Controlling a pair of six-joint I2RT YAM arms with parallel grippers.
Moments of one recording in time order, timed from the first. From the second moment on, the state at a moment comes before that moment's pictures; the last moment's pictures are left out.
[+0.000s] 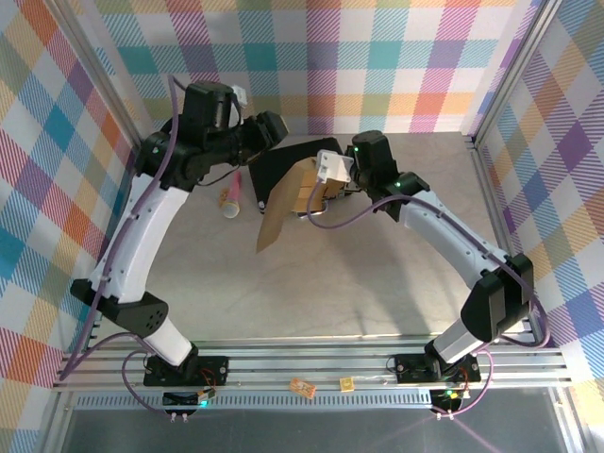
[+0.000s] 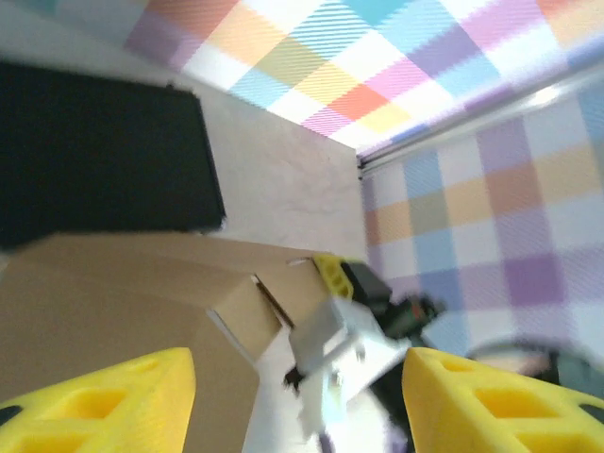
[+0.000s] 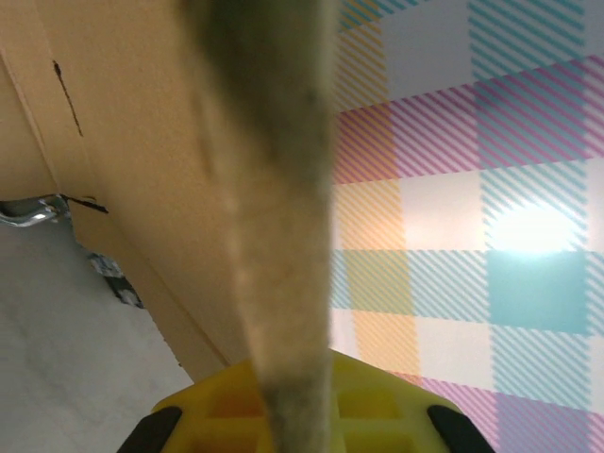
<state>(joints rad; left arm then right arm) -0.55 1.61 2.17 -1.08 0.09 -0.75 0.56 1.57 1.46 -0.42 0.23 -1.12</state>
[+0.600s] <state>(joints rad) -0.97 1.46 1.68 -1.00 -0.49 -0.01 0.50 1.60 1.52 -0.66 0.10 -0.89</state>
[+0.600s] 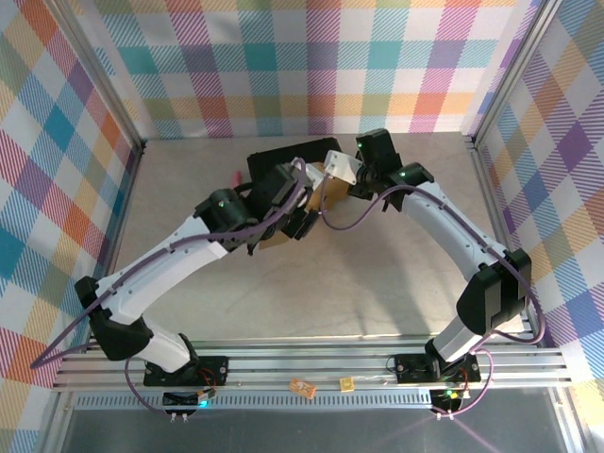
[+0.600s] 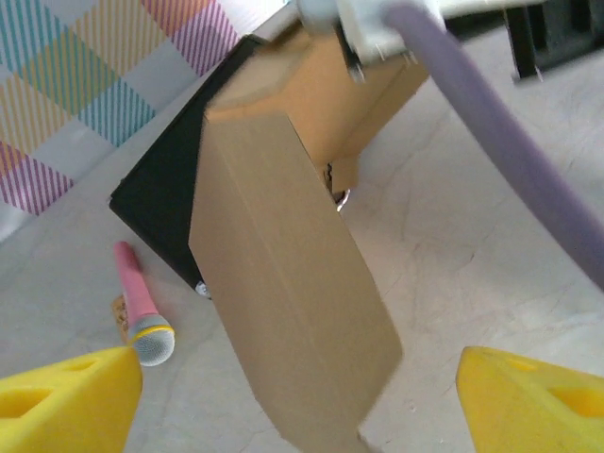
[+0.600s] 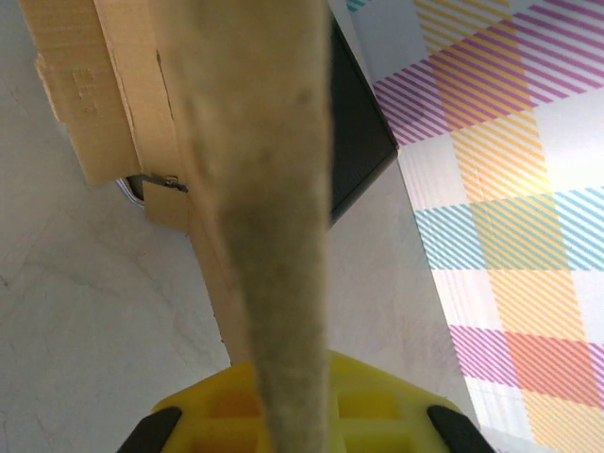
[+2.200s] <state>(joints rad) -0.96 1.67 1.73 -0.59 -0.98 0.31 0.47 1.53 1.55 -0.71 -0.06 -0.43</state>
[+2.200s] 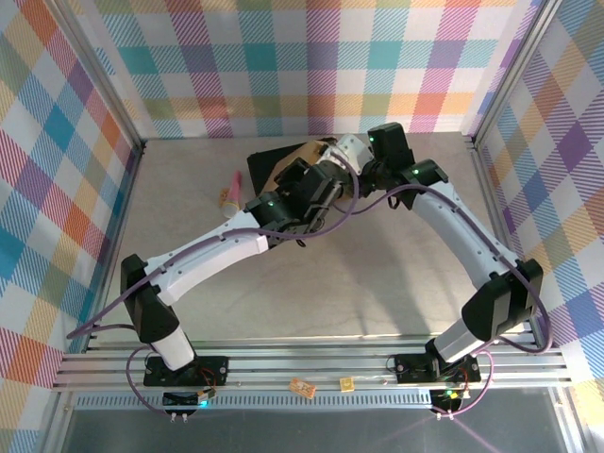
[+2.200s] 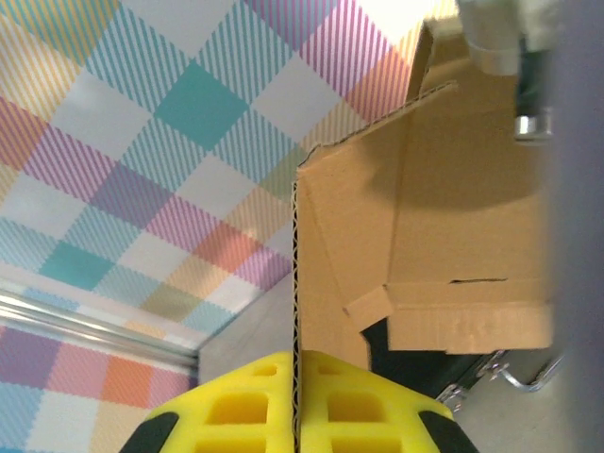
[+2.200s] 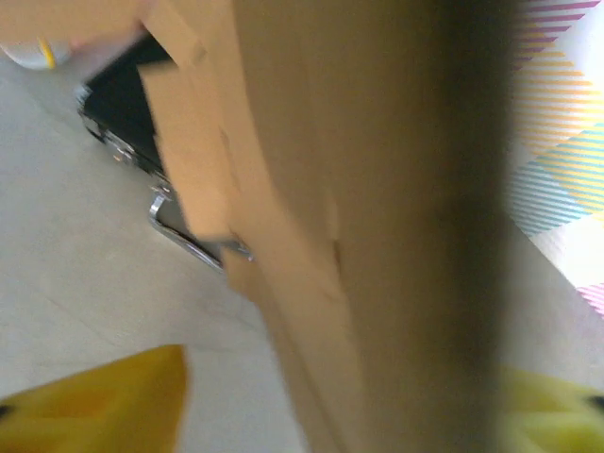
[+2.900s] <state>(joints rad) -0.80 1.61 1.86 -0.84 -0.70 0.05 0.05 1.28 1.46 -0.53 -0.61 1.36</state>
